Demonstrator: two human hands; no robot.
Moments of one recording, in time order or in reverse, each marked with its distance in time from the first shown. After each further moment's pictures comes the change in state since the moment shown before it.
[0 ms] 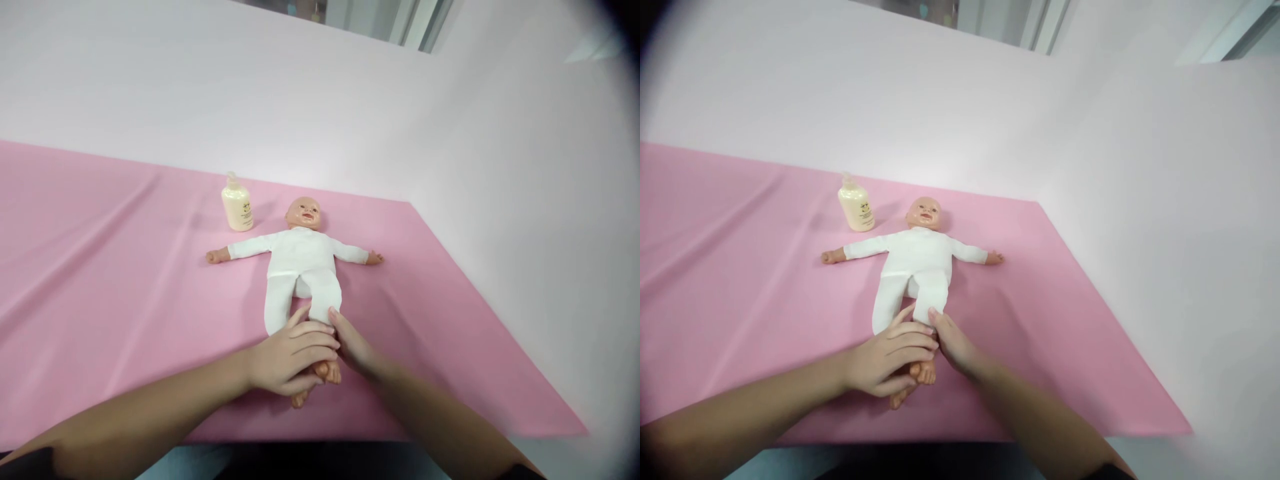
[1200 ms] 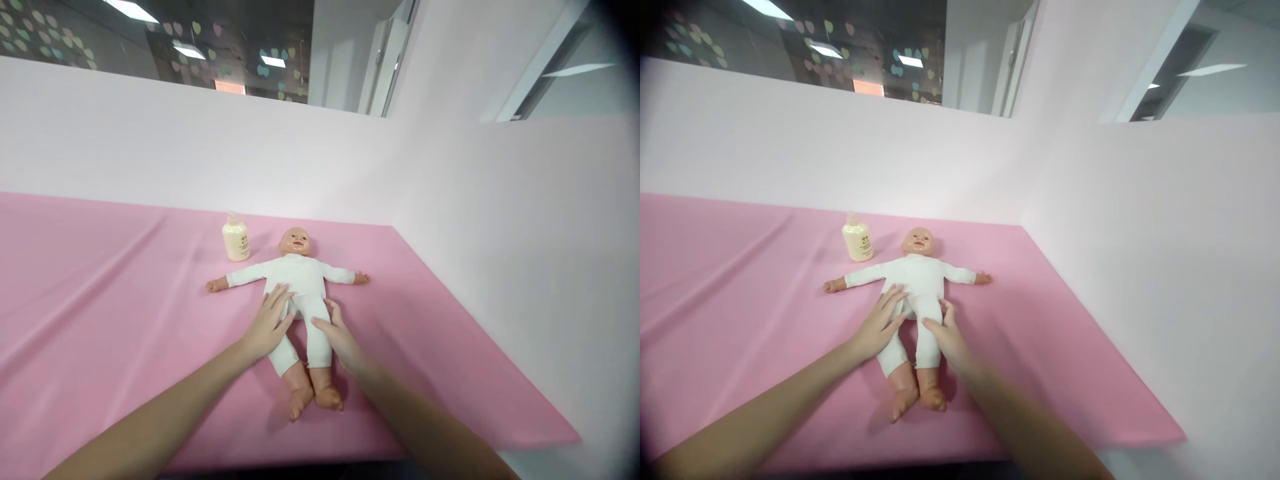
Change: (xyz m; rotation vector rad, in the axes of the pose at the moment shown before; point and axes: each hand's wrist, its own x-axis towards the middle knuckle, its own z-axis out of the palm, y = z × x) left_hand -0.018 -0.064 0.000 0.214 0.040 -0.780; right_hand 0.017 -0.005 -0.007 -0.052 0.450 -0.162
